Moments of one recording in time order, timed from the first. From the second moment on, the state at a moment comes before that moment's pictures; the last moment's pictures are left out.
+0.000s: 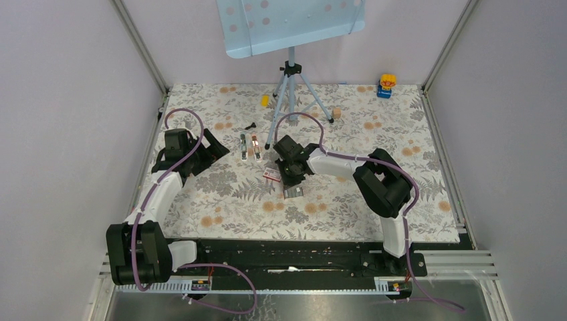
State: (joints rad) left arm 0.06 1.20 0.76 -0.29 0.28 -0.59; right arm 0.83 2.00 1.34 -0.49 -0.06 0.47
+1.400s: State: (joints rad) left arm 0.07 1.21 0.76 -0.28 0.29 -0.59; right arm 0.84 1.93 1.35 -0.63 0.15 0.47
